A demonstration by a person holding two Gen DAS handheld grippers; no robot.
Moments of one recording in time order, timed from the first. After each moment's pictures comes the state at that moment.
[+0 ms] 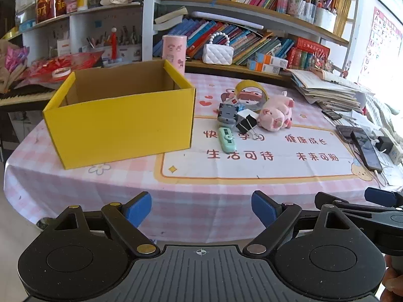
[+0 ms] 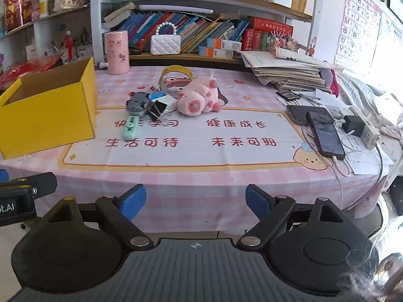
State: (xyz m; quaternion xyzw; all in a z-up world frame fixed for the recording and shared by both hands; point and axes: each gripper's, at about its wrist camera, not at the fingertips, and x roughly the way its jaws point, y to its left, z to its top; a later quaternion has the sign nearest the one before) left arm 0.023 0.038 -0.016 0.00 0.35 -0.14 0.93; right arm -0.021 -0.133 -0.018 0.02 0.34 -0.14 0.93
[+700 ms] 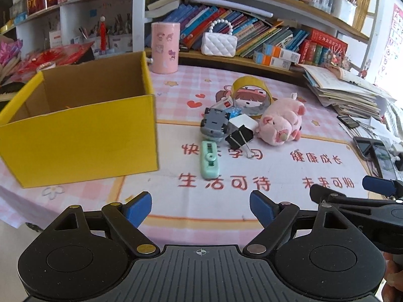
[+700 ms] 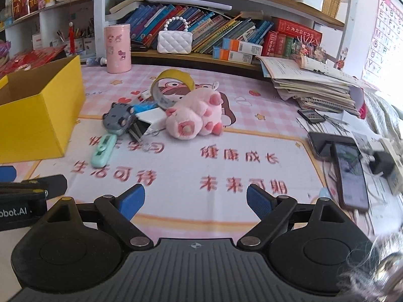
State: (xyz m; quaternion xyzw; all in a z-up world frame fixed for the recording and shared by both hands) left arm 0.107 -0.040 -0.034 -0.01 0.38 -0.11 0.92; right arm 0.081 -0.208 -0.030 -0.02 0.35 -0.08 0.93
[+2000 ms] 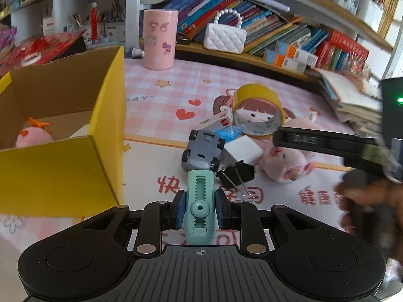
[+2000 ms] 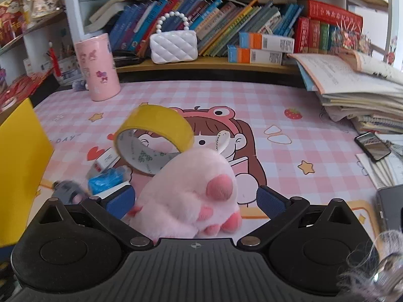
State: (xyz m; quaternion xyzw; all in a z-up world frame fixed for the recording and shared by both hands) left arm 0.187 -0.074 -0.041 -0.04 0.40 -0.09 0.91; right arm 0.266 -0.273 -0.059 0.06 0.35 -0.02 0.94
